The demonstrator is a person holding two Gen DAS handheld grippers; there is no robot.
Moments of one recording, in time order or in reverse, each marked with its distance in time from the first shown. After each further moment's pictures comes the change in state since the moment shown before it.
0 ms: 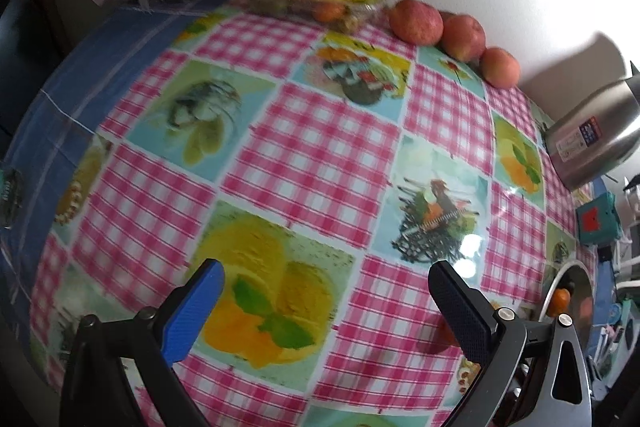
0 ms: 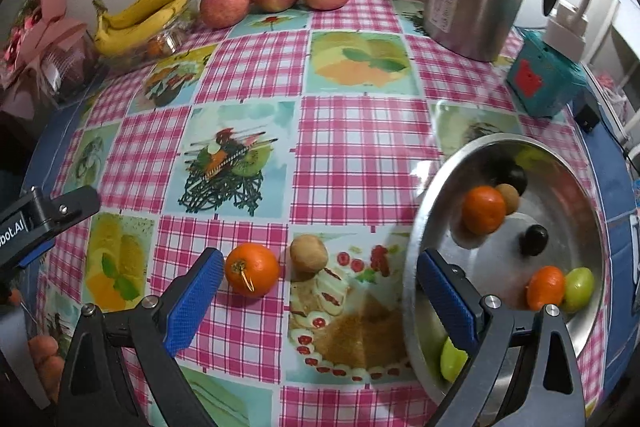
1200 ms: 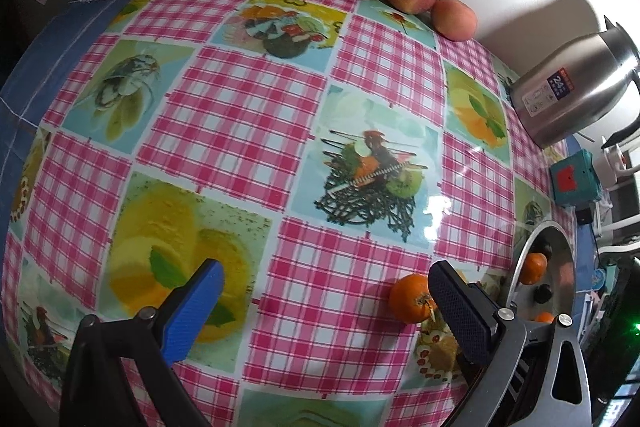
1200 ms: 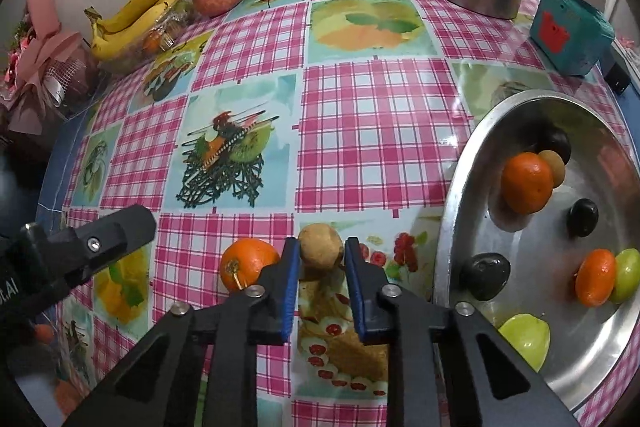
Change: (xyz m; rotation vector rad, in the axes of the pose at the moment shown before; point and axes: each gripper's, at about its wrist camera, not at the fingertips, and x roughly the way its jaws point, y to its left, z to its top) left arm 0.017 -0.044 -0.009 0.081 0.110 -0.104; right arm 0.028 -0.013 -0.004 0.086 0.047 0.120
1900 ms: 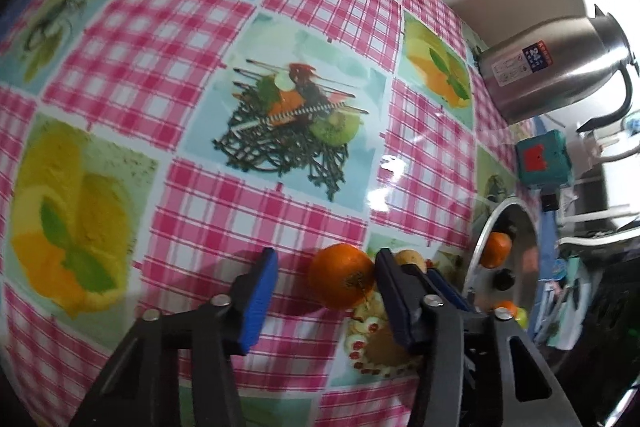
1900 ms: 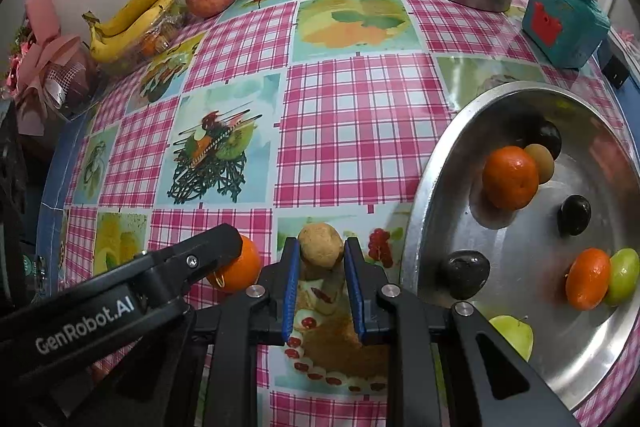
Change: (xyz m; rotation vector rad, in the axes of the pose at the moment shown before) left arm 0.037 -0.029 -0.019 -0.066 0.124 -0.194; right arm -0.008 -0.016 -0.005 0.009 0.011 0.017
